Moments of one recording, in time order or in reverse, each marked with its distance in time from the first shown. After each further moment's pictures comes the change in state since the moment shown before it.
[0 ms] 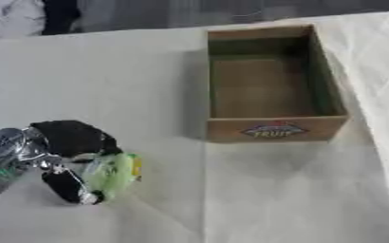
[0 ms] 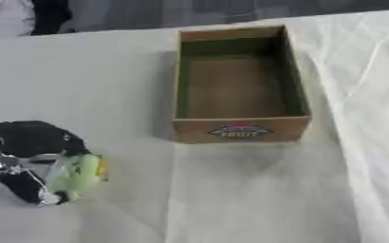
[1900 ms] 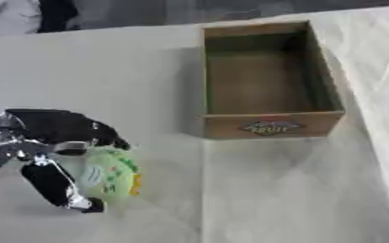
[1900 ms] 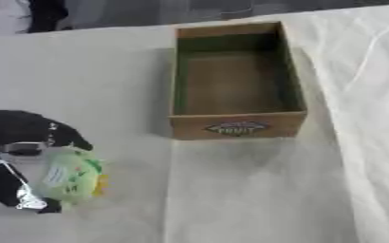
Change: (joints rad) left arm 0.017 0.062 0.061 -0.159 0.247 0.112 -0.162; right arm 0.003 -0.005 0.000 0.000 0.015 0.007 -0.001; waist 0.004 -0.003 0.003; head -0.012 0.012
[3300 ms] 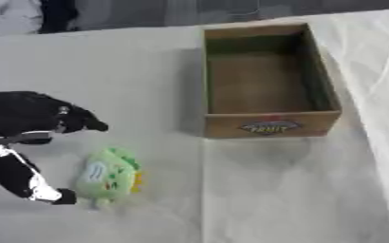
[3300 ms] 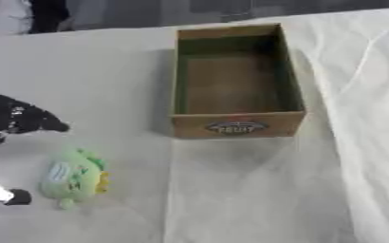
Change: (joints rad) left arm 0.061 0.078 0.094 -0.040 0.032 -0.142 0.135; right arm 0.002 -0.005 -0.006 0.000 0.002 0.001 -0.004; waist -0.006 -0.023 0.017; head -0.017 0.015
